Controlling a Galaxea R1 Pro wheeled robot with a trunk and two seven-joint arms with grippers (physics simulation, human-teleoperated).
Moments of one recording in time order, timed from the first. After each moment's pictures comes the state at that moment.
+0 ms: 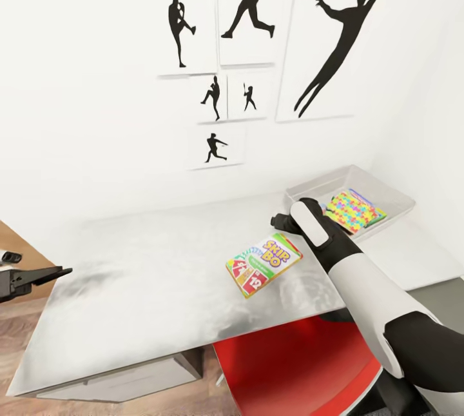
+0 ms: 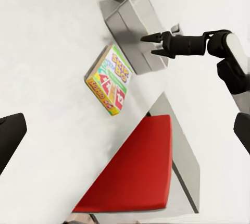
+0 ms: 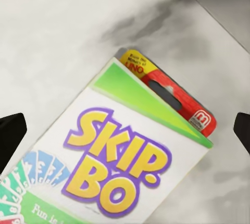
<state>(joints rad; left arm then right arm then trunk) -0.46 0.72 0.28 -1.03 0.42 0.85 -1.57 -1.09 0.00 0.37 -0.80 -0.98 0.78 -0.77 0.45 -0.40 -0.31</state>
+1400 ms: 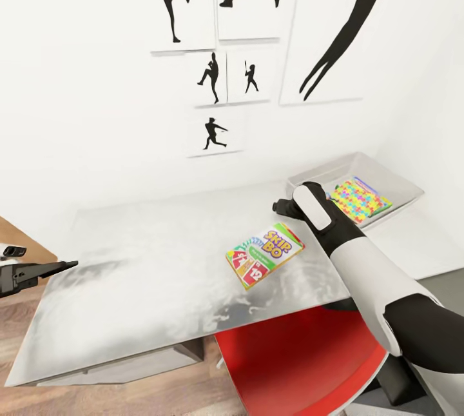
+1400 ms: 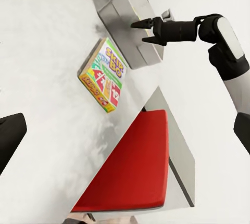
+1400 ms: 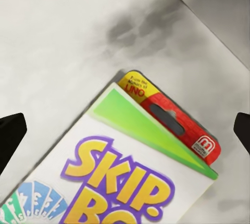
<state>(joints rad) -0.46 0.70 0.28 -1.11 0.44 0.86 -1.57 -1.18 -0.01 0.37 -0.78 -0.99 0.80 -0.76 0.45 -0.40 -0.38</state>
